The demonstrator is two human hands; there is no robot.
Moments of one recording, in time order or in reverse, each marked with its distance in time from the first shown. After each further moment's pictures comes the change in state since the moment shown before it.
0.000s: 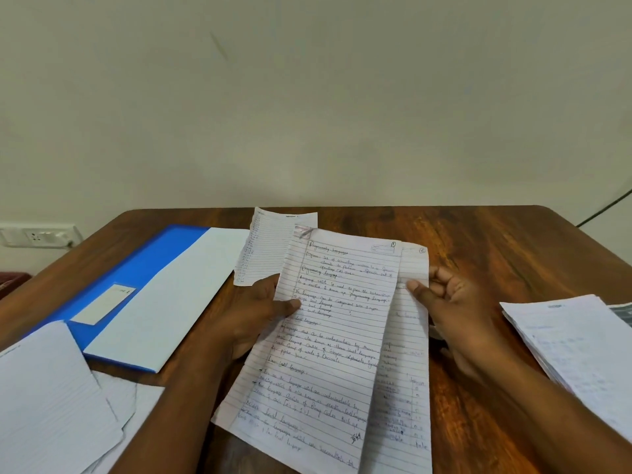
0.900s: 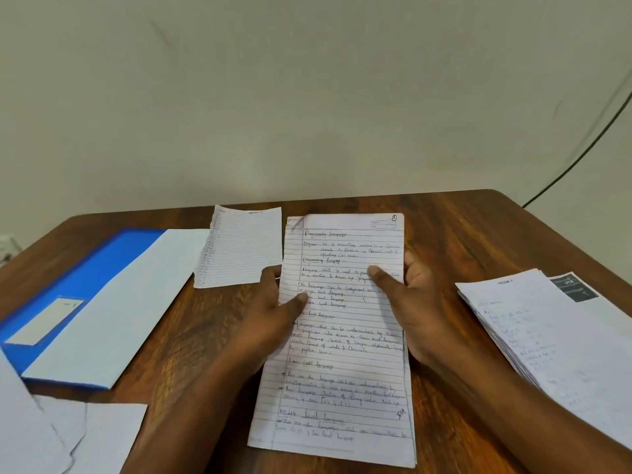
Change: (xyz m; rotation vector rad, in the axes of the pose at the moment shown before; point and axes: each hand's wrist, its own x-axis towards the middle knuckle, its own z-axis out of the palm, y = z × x) left_hand 0.000 -0.001 0.077 0.127 0.159 0.126; right_hand -0.005 -0.001 0.008 0.156 0.086 -0.028
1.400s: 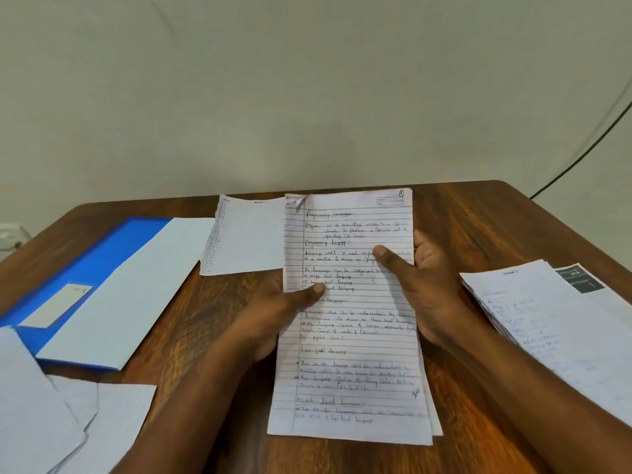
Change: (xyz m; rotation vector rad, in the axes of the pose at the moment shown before) left_hand -0.012 0.011 0.000 -0.242 -0.185 -0.097; right_hand 0.003 -0.012 -0.009 0.004 -0.090 -0.052
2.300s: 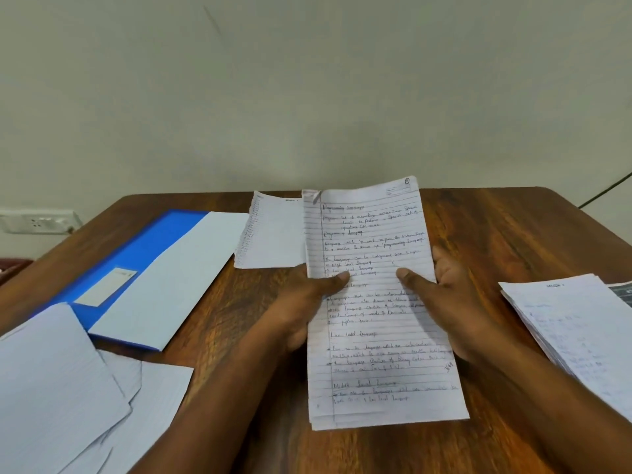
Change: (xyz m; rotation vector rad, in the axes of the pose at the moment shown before) left_hand 0.010 -0.004 -0.007 -0.223 0.069 -0.068; right_hand -0.005 0.011 0.009 -0.173 -0.078 0.062
